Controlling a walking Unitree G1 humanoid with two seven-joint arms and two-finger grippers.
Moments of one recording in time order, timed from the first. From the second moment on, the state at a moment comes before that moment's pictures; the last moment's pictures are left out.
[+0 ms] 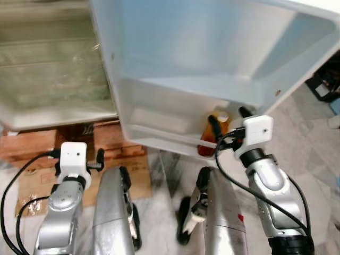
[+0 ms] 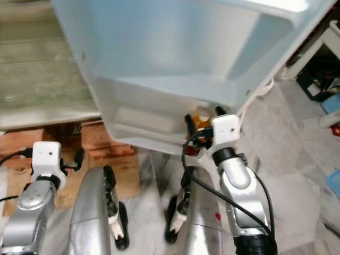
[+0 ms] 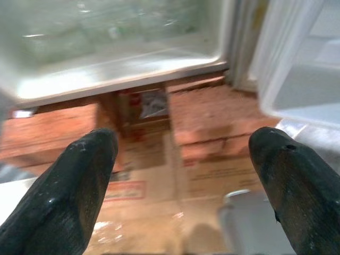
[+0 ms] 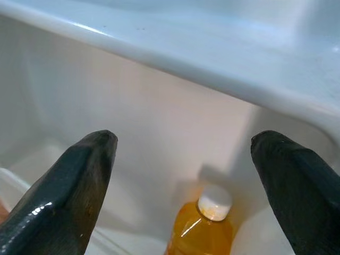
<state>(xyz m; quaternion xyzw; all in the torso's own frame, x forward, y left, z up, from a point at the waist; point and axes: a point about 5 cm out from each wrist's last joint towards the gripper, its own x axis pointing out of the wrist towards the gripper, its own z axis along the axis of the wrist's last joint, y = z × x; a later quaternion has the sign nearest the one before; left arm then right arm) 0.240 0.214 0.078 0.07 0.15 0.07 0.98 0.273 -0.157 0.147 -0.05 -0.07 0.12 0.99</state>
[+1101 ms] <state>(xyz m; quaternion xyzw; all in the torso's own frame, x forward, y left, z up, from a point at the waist) 0.232 0.206 0.064 0.06 0.16 0.05 0.98 0.219 -0.179 0.089 -0.03 0.07 0.19 0.98</state>
